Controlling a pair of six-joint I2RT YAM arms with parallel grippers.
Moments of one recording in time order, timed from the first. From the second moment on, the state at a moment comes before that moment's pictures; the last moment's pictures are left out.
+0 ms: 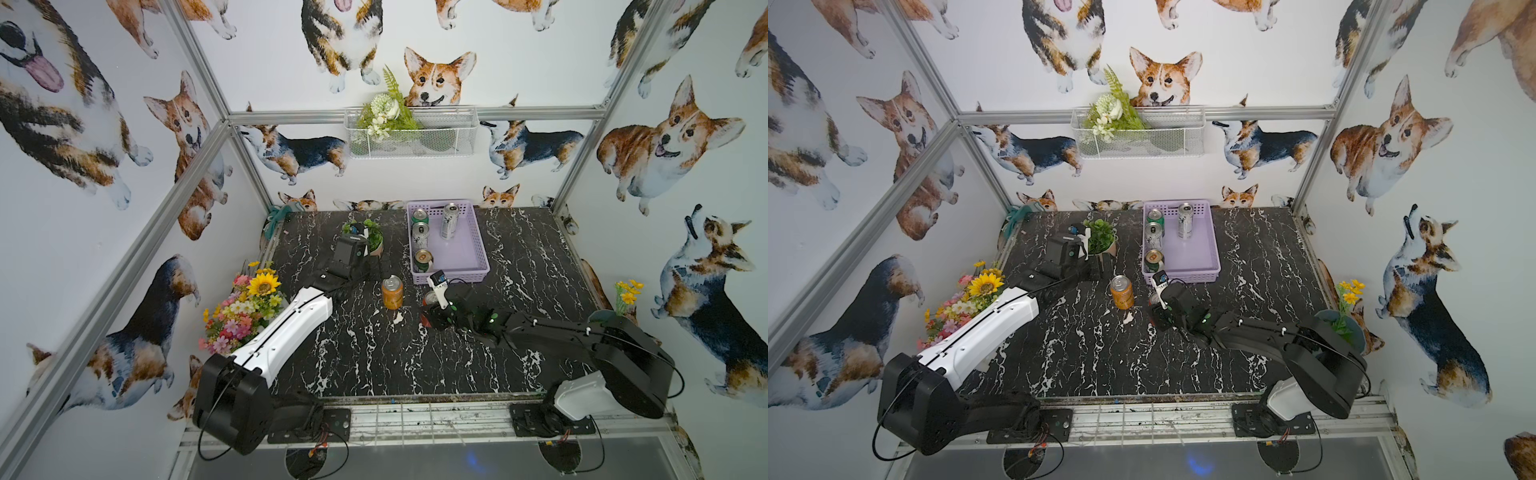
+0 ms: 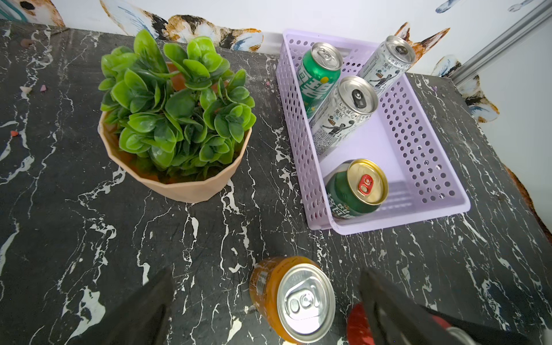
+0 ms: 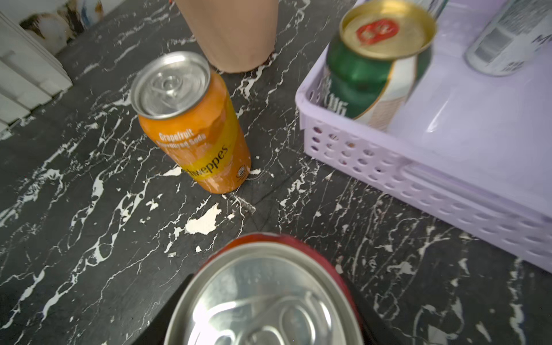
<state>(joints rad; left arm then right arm) -0.40 1.33 1.03 -0.36 -0.05 -0.37 0.84 1.48 0.74 0.07 0.16 0.26</state>
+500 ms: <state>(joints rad) -0.40 1.33 1.02 -0.36 -0.04 -0.37 0.84 1.64 0.82 0.19 0.28 0.24</state>
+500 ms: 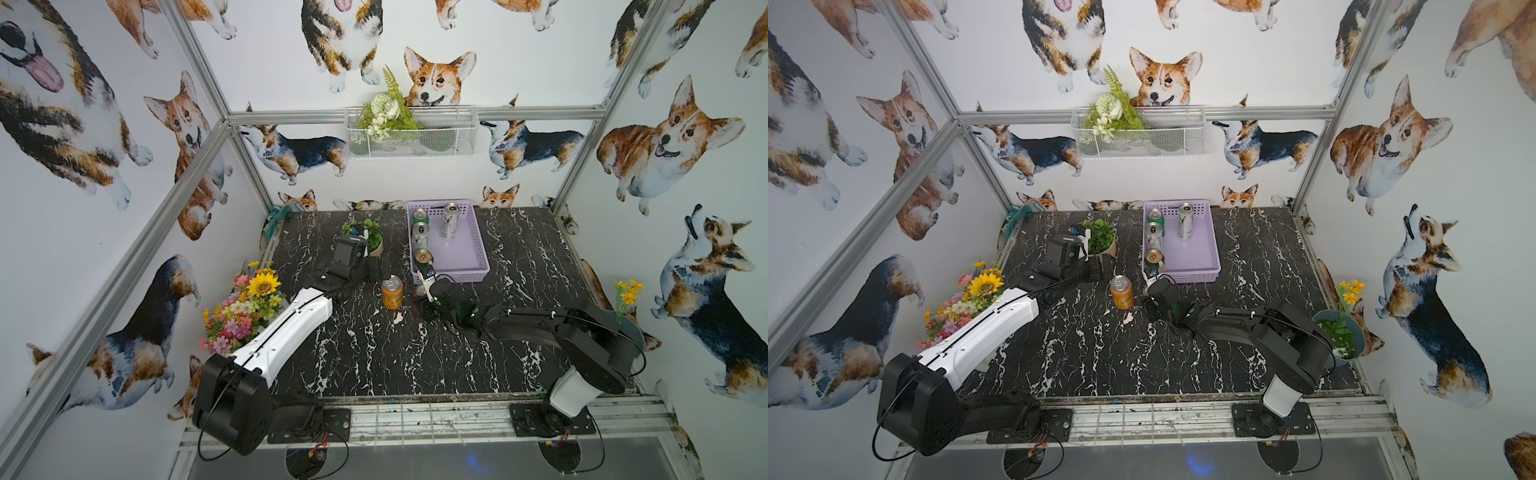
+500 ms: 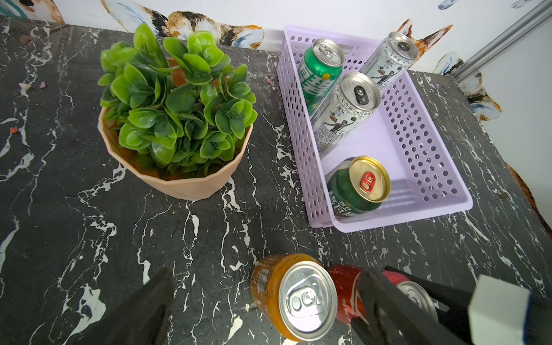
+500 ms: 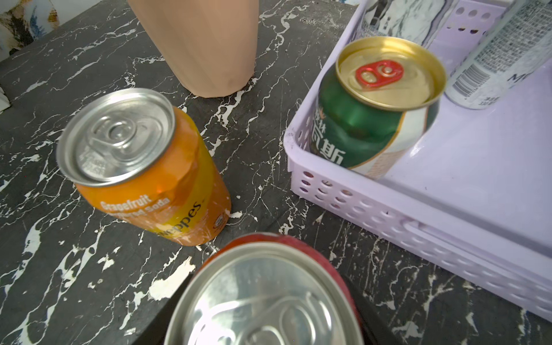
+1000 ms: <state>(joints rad) -0.40 1.33 1.02 -0.36 -0.04 -0.37 0.84 1.64 0.82 0.22 0.29 0.26</state>
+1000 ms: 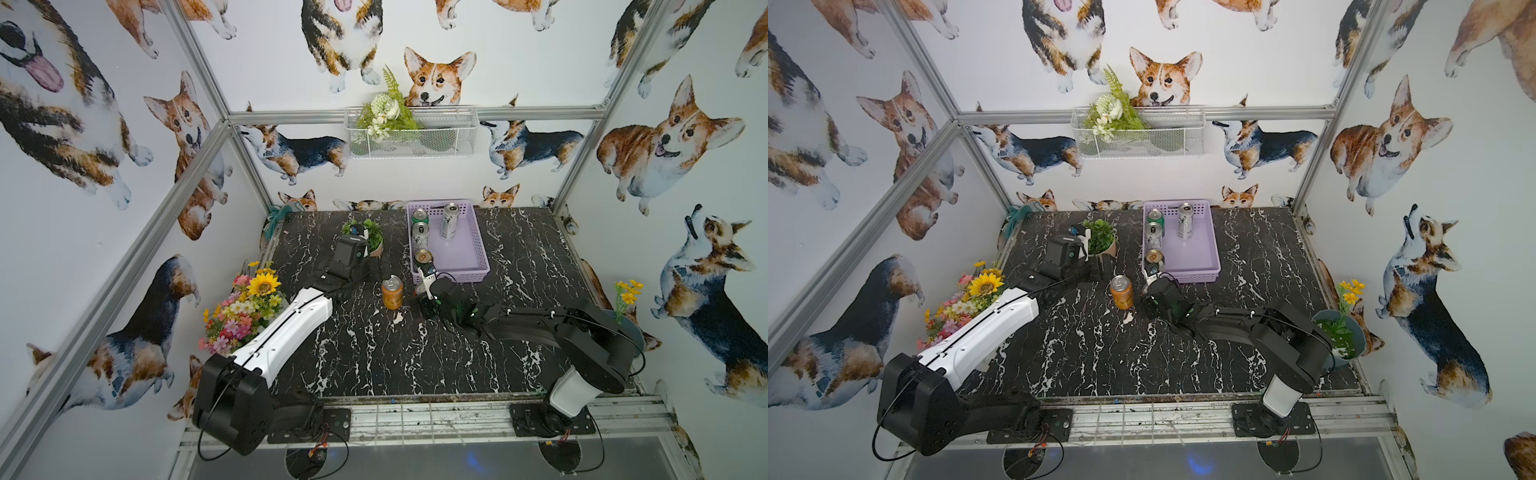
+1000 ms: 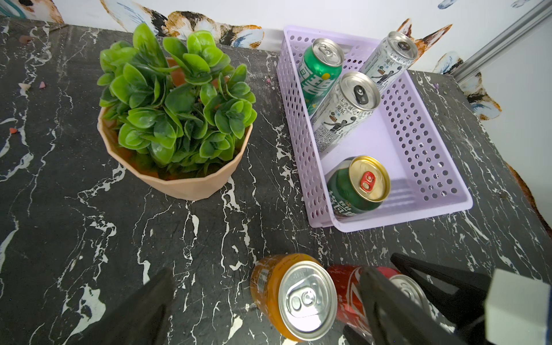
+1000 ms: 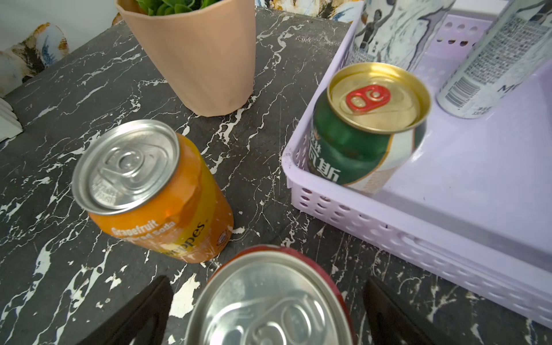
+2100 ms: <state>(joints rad) -0.56 1.83 1.52 -0.38 -0.09 -0.37 0.56 1.24 0.73 0.12 0.40 0.41</state>
